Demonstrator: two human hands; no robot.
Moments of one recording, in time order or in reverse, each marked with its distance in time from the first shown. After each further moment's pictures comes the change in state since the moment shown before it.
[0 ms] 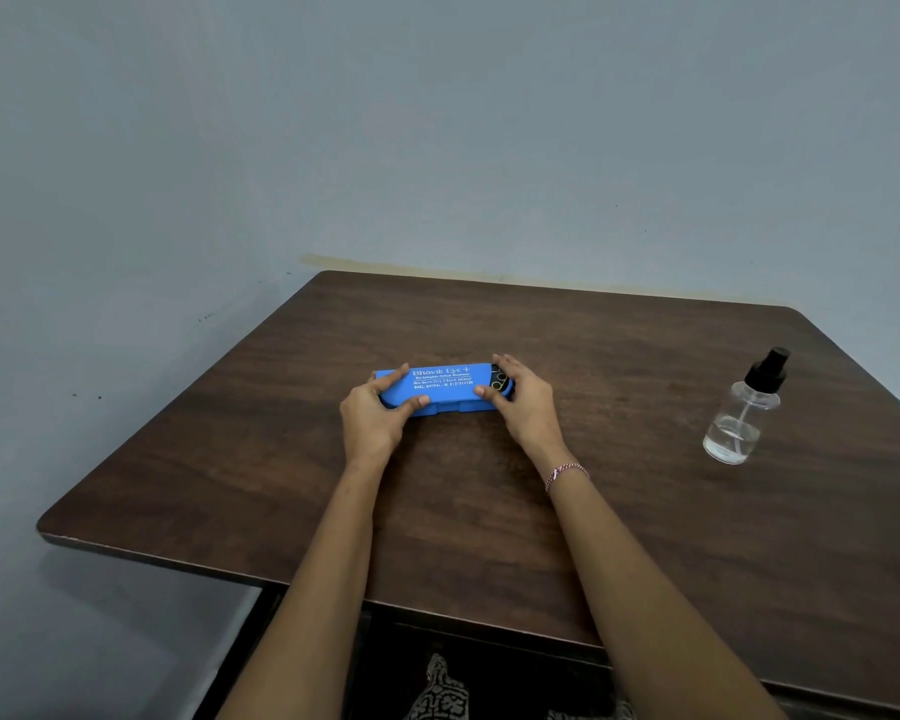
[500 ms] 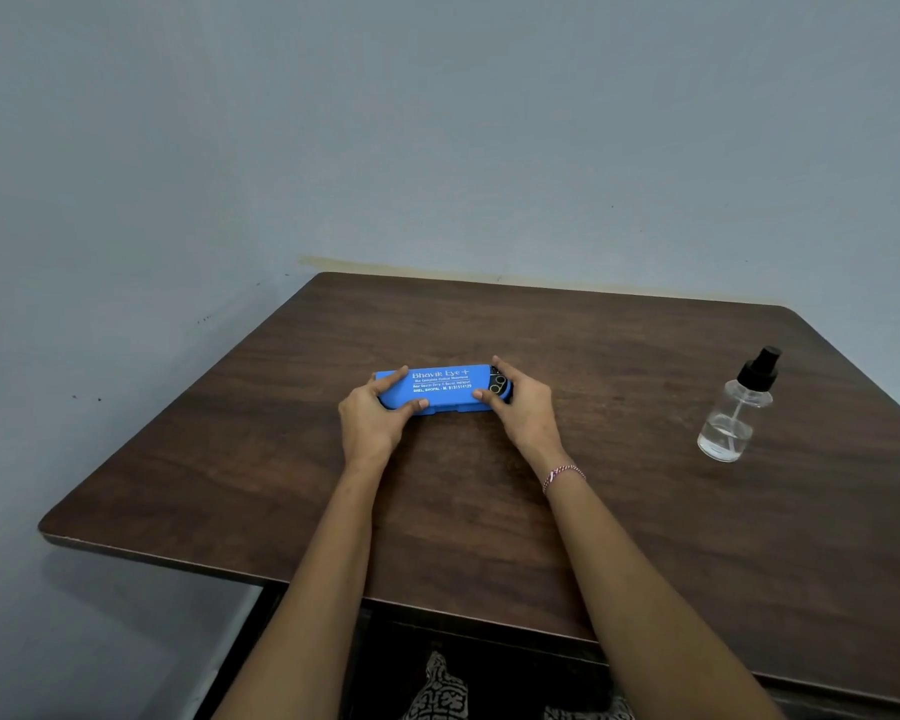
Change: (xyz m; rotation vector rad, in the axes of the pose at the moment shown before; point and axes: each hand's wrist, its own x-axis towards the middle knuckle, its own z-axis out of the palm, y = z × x) left_hand -0.004 0.002 -0.001 0.041 -0.003 -0.005; right_hand -0.006 0.000 0.000 -0.006 0.000 0.040
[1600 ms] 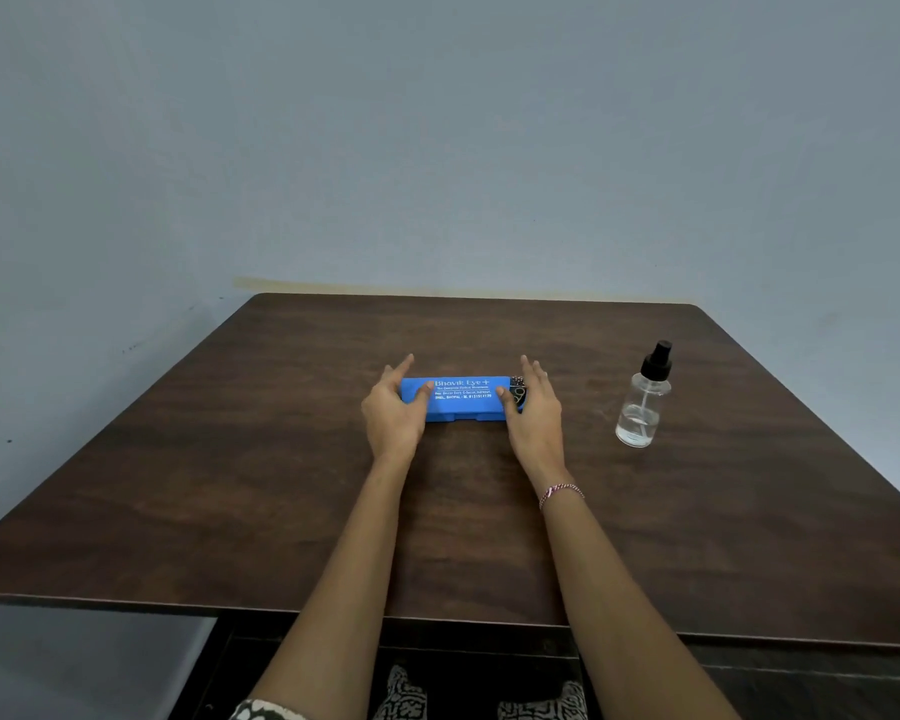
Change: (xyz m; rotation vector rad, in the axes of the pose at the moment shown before) left_hand -0.024 0.059 0.068 -0.183 -0.024 0.039; right_hand -0.029 0.038 -0.062 -0.003 0.294 0.025
